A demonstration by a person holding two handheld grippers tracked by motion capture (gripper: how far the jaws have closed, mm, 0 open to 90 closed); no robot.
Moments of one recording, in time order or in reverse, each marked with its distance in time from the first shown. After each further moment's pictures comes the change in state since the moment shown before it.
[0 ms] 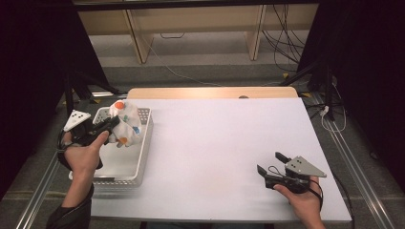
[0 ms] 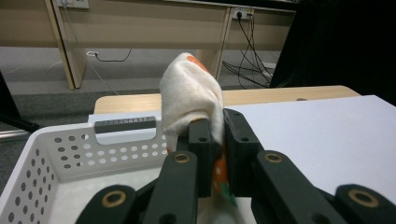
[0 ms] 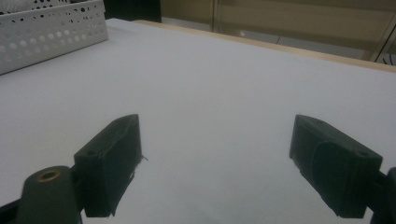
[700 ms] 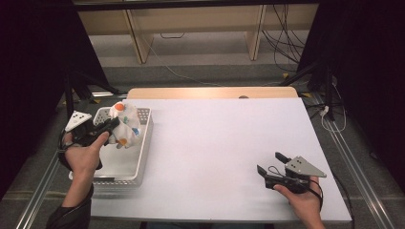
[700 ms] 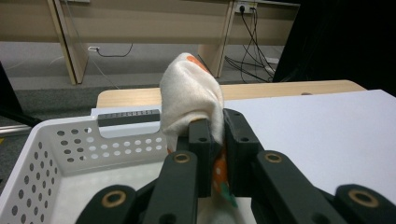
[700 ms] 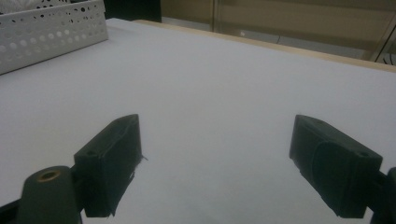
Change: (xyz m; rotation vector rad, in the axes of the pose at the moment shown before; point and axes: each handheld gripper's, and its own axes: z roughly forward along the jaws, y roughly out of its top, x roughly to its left) left arm 0.004 -0.005 0.004 0.022 0.007 0.001; right arm 0.000 0.000 0.000 0.003 0.000 -0.002
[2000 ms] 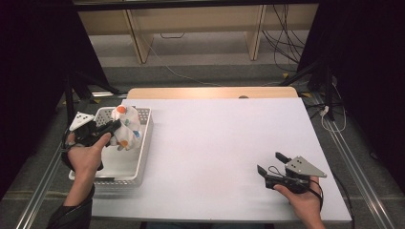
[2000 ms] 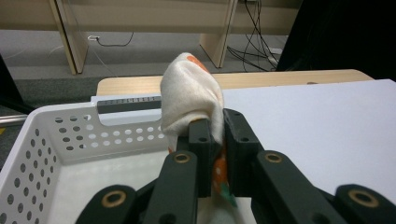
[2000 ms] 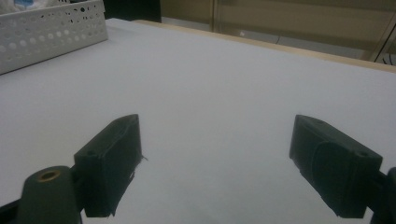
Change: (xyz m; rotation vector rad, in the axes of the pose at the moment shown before) left arm 0.004 -0.008 0.008 0.045 0.008 -0.002; right arm 0.000 0.000 -0.001 0.006 -0.002 -0.002
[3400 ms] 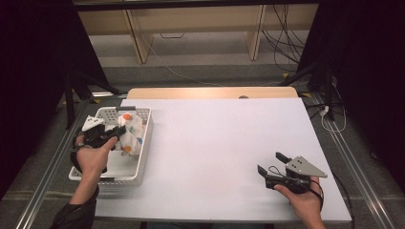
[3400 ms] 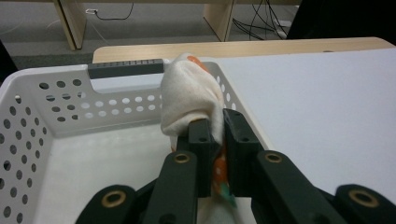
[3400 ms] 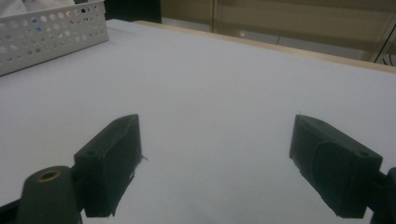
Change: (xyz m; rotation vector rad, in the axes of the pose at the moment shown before) left arm 0.004 -0.020 0.023 0.107 0.017 0.011; right arm 0.000 0.000 0.000 -0.011 0.002 0.002
